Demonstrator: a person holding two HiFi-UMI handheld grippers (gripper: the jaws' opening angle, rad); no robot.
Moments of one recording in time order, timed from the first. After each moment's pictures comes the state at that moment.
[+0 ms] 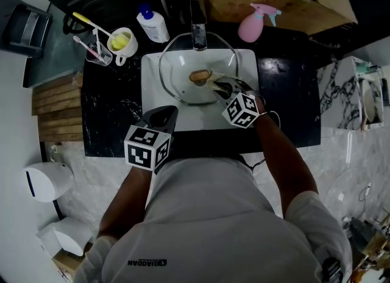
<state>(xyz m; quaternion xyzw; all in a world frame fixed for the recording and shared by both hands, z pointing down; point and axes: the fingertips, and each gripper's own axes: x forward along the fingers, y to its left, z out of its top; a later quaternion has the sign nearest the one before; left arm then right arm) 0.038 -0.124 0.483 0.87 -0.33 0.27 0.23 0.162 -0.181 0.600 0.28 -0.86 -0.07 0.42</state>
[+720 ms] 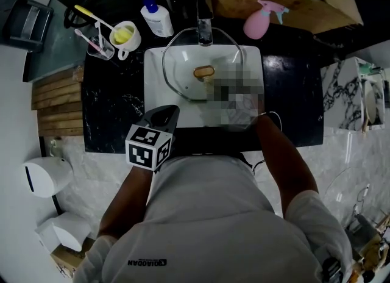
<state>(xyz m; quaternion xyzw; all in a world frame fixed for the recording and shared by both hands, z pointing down) 0.028 -0.117 0.492 0.87 -0.33 0.28 0.24 0.132 -0.168 0.610 0.25 -0.88 -0.06 0.41</state>
